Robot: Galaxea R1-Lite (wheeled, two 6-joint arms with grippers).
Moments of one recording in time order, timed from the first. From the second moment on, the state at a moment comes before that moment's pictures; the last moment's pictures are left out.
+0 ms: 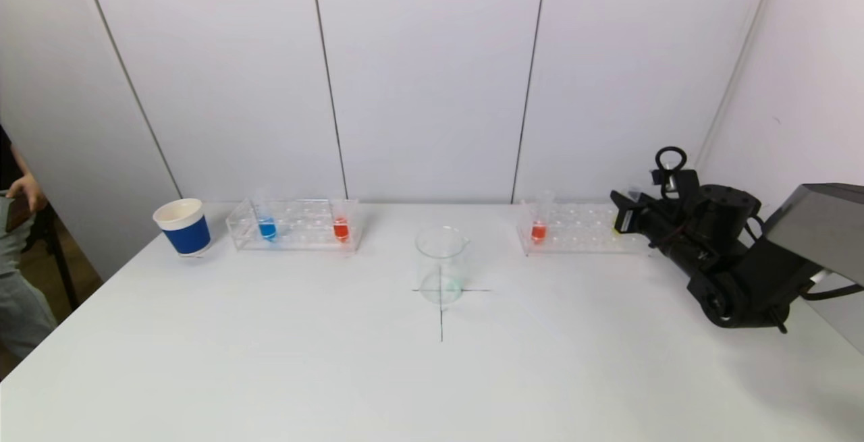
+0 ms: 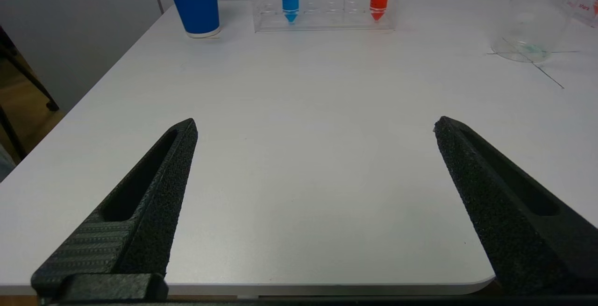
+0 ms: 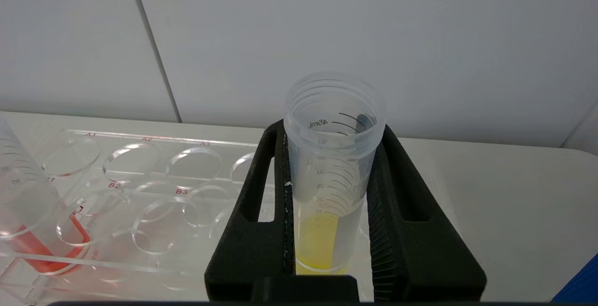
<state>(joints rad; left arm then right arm) 0.00 0.00 0.00 0.01 0.00 0.00 -0.01 2.34 -0.94 -1.35 0.08 0.00</state>
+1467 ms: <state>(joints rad) 0.00 0.00 0.00 0.00 0.00 0.00 -0.02 2.01 -1.09 -0.94 0.15 0.00</state>
